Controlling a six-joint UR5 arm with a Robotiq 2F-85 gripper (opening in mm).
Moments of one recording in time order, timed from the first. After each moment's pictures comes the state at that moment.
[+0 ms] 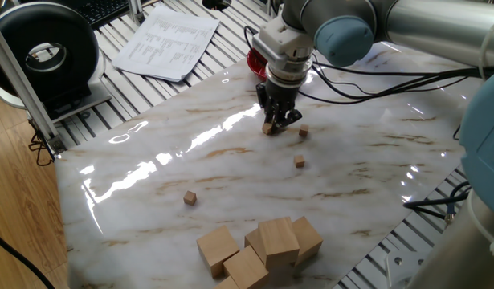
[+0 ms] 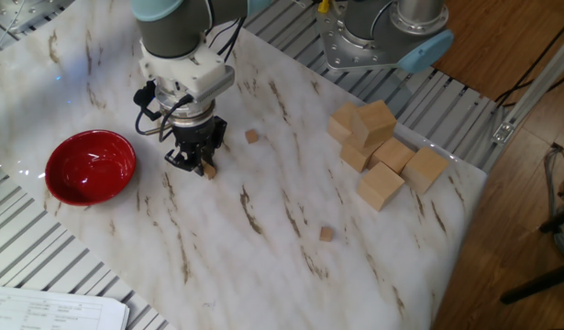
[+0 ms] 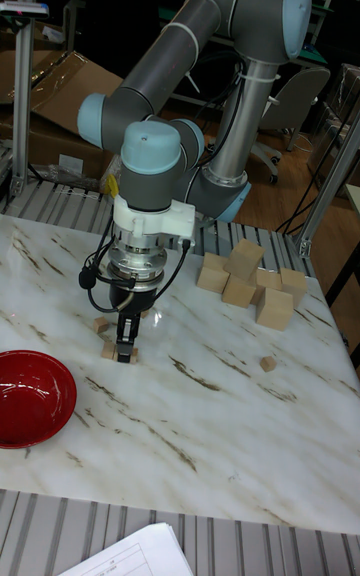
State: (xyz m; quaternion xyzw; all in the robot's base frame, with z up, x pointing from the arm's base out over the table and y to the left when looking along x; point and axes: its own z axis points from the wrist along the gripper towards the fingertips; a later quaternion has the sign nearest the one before) arm 0.531 -0.043 0.005 -0.69 0.72 0.00 0.05
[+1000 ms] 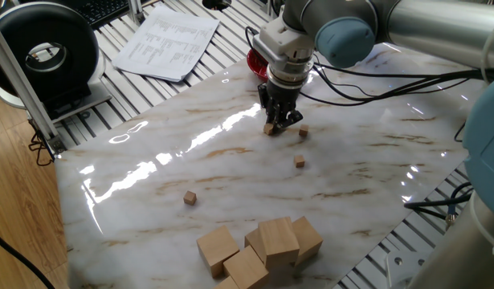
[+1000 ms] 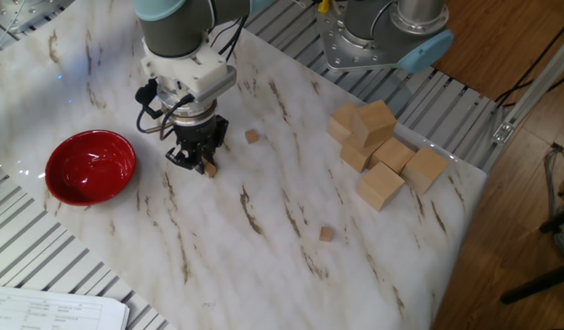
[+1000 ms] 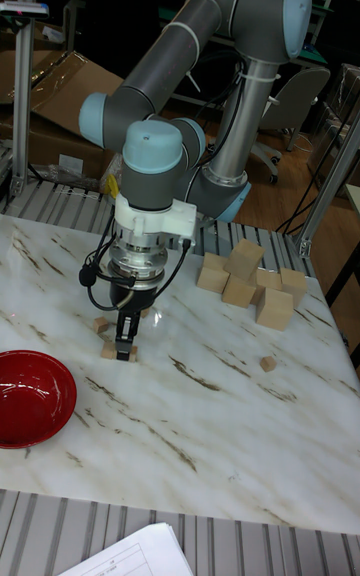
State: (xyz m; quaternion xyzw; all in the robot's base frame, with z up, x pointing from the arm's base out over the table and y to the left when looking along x) arm 0.525 -0.043 0.005 -0.68 0.73 0.01 0.05
